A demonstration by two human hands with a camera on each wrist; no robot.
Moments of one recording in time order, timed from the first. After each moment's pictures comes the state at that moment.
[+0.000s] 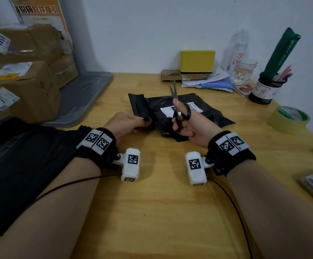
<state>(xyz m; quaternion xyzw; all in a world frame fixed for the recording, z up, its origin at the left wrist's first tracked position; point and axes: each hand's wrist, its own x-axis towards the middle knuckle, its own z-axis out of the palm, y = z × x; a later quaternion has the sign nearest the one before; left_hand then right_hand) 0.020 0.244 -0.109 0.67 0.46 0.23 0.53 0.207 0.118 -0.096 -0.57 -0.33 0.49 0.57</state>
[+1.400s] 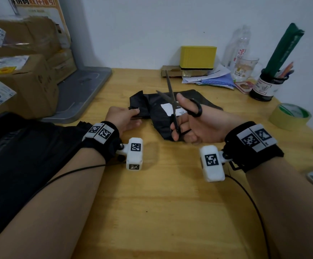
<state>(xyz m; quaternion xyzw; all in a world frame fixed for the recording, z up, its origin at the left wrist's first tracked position) 0.028 0.252 -0.108 0.49 0.49 0.35 0.63 0.216 0.094 -0.065 -0.59 -0.41 0.61 0.33</state>
